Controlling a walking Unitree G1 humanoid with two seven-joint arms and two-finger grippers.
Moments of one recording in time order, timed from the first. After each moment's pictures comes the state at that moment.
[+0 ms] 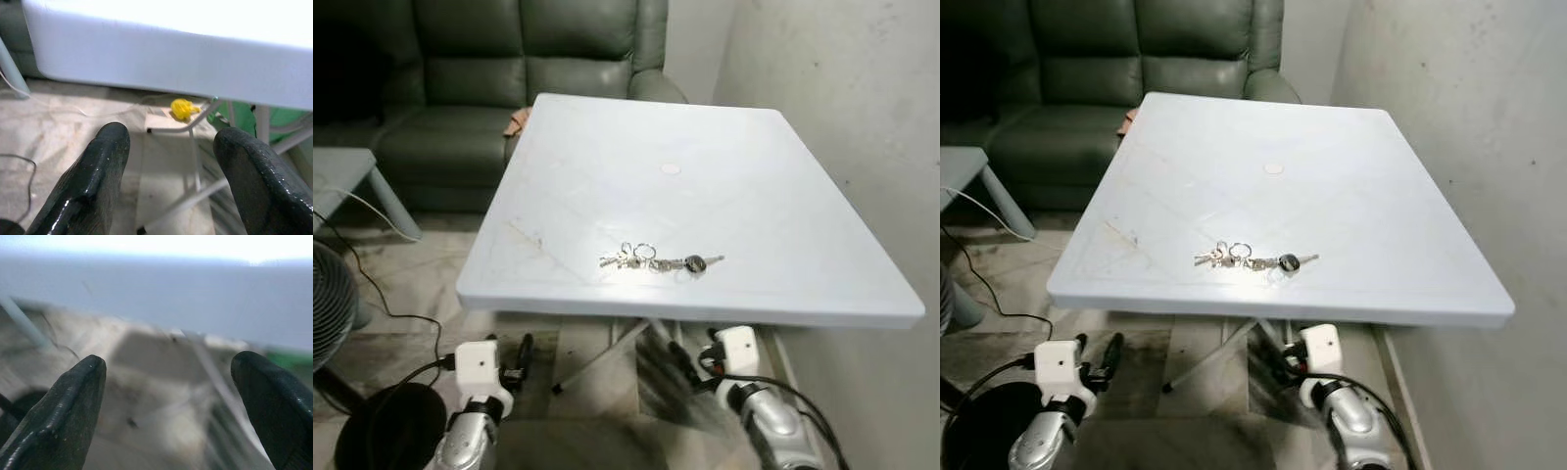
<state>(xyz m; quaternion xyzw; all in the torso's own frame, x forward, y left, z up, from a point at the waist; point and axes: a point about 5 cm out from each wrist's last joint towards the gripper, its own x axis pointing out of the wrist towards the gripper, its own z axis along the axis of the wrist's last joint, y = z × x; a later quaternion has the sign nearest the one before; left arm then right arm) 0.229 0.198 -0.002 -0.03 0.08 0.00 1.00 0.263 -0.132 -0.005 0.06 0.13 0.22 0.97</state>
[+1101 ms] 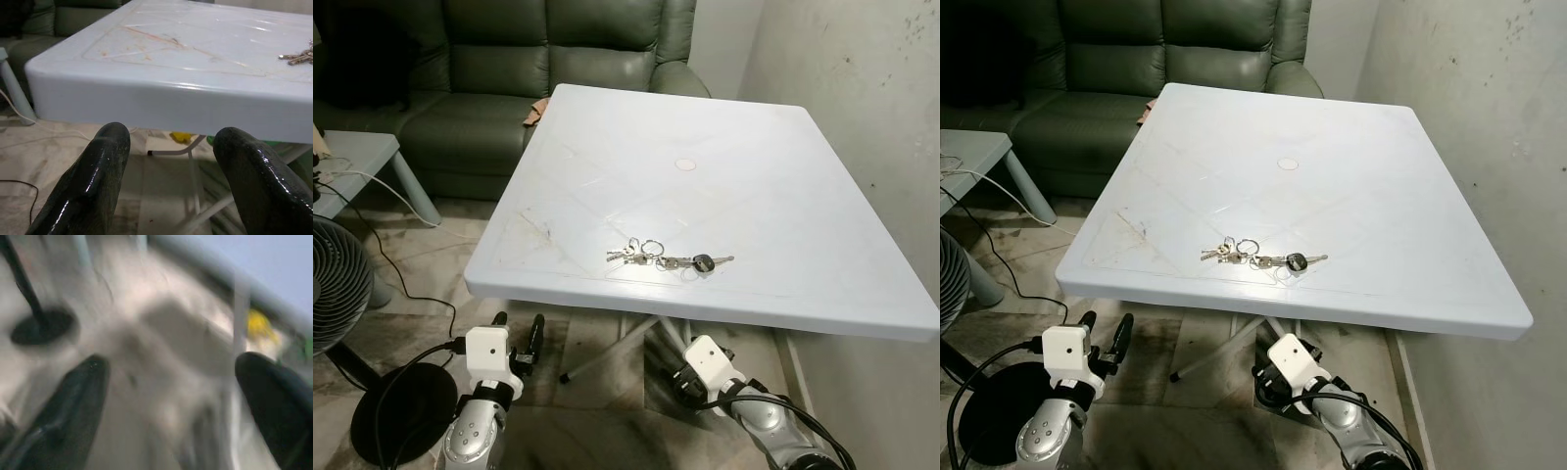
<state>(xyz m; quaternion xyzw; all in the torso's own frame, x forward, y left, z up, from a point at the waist) 0.236 0.178 0.020 -0.02 0.03 -0.03 1.00 0.245 -0.137 -0.005 -0.11 0.11 0.37 0.92</state>
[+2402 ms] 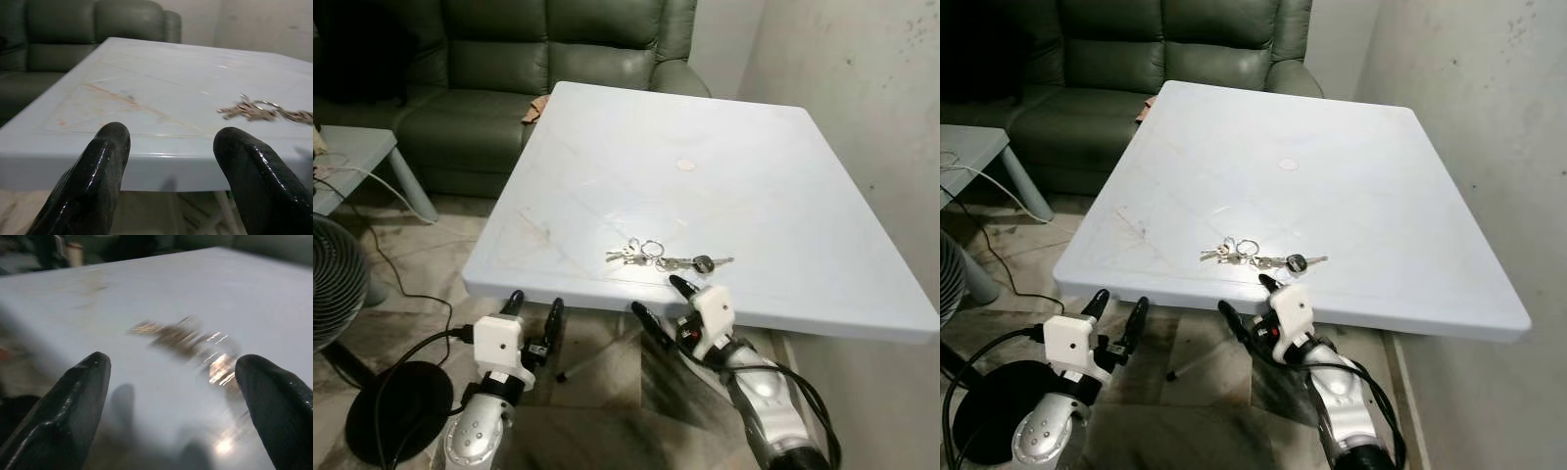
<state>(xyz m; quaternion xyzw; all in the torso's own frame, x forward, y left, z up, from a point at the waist) 0.234 0.163 0.065 -0.01 -0.04 -0.08 1.00 0.309 -0.106 0.070 -0.06 -0.01 0.29 0.96</state>
